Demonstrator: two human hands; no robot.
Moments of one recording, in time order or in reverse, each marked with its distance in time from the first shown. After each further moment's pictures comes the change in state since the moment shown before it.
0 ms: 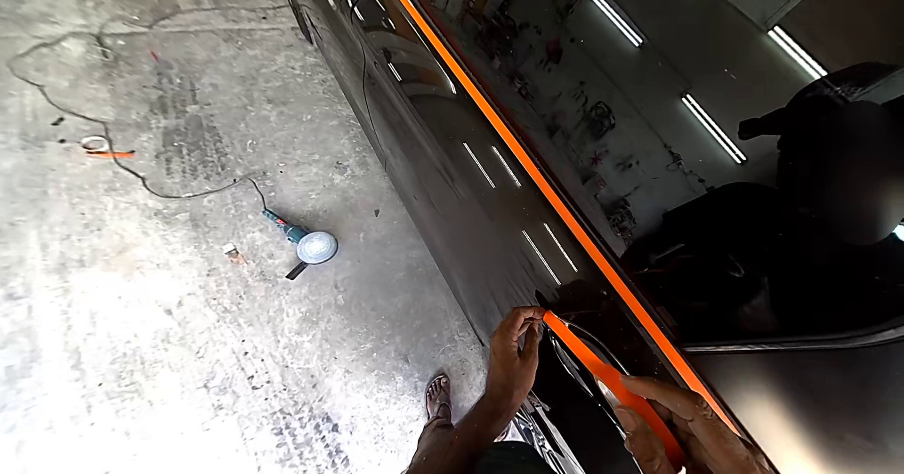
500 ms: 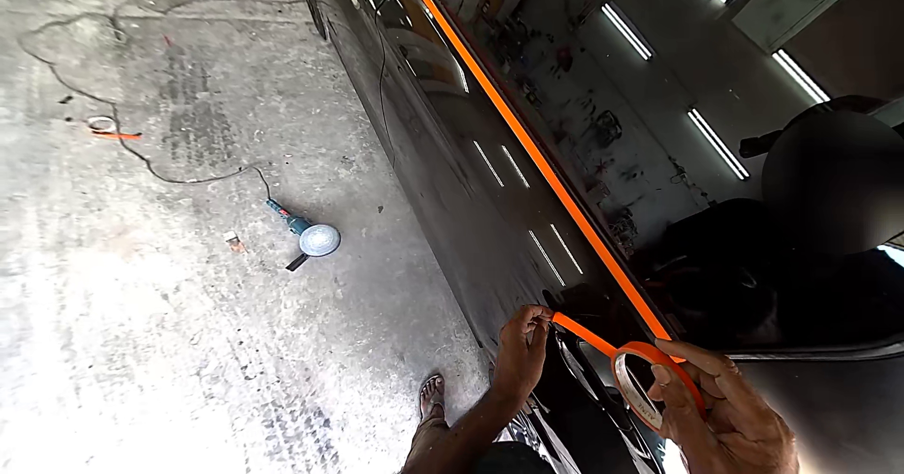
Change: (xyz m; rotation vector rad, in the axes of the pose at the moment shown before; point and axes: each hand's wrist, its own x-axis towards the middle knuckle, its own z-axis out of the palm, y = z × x) left_hand 0.009 0.006 -0.004 0.019 -0.033 -0.157; right_hand 0.023 0.015 -0.006 -0.023 0.096 0.020
